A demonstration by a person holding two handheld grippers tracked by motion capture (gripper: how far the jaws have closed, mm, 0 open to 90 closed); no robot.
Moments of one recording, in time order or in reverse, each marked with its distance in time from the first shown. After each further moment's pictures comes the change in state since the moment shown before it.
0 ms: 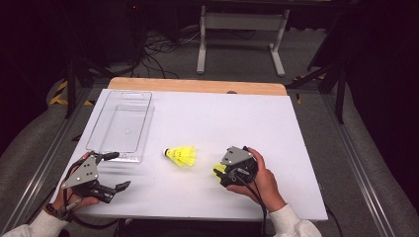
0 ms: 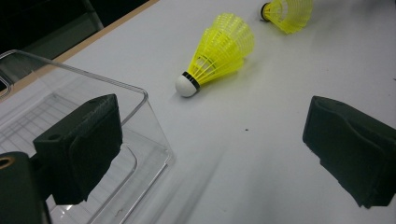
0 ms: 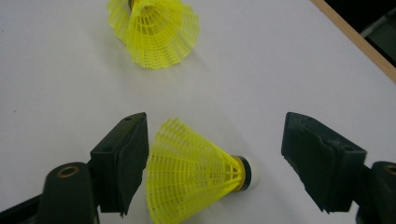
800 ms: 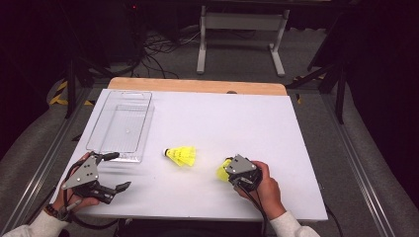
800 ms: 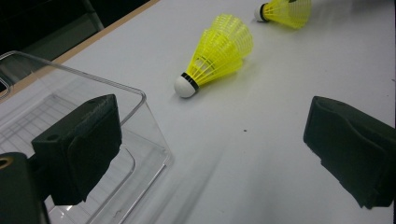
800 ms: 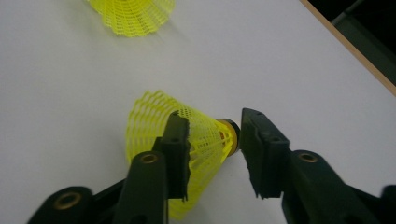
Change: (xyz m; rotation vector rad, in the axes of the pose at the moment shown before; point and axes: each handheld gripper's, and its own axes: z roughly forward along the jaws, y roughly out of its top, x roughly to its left) left arm -0.002 0.001 -0.001 0.003 0.000 0.001; right arm 0.009 -0.026 0.002 0.007 -0.134 0.004
